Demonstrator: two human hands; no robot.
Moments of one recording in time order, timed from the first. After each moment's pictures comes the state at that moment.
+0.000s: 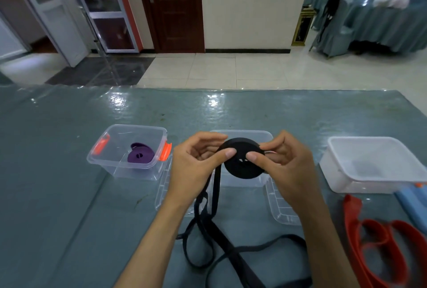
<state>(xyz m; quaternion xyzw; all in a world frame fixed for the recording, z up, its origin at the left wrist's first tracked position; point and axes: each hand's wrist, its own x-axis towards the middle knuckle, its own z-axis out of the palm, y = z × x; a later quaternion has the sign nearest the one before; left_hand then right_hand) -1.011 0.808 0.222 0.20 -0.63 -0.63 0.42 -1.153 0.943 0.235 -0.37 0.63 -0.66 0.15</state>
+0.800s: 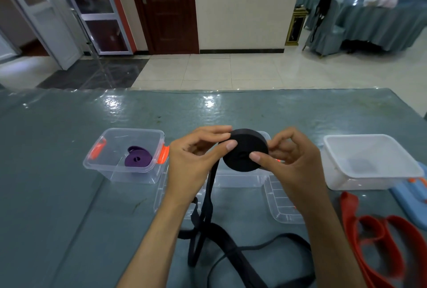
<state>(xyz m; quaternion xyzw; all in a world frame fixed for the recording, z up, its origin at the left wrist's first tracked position) -1.011 0.806 0.242 0.14 -0.63 -0.62 0.44 -1.154 0.948 0.246 -0.39 0.61 -0.68 0.13</state>
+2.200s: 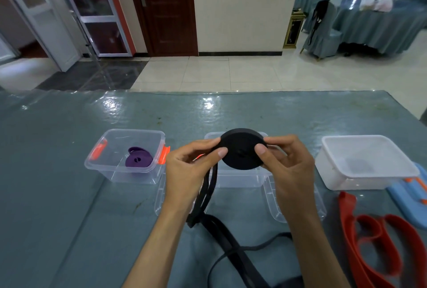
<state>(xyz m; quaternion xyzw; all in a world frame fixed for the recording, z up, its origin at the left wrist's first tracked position) -0.998 0.817 0.233 0.22 -0.57 -0.65 0.45 -1.134 0.939 0.228 -0.32 0.55 -0.76 0.11</state>
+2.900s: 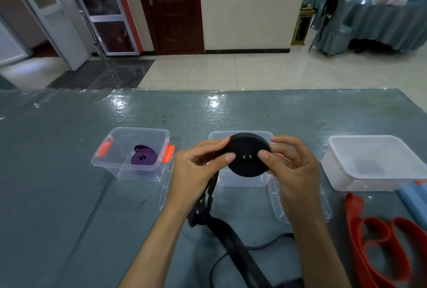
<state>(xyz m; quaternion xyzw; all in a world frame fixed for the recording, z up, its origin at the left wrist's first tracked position) -1.001 0.817 0.231 0.21 -0.60 -0.66 0.40 -1.142 0.943 0.218 -0.30 0.54 -0.77 0.16</state>
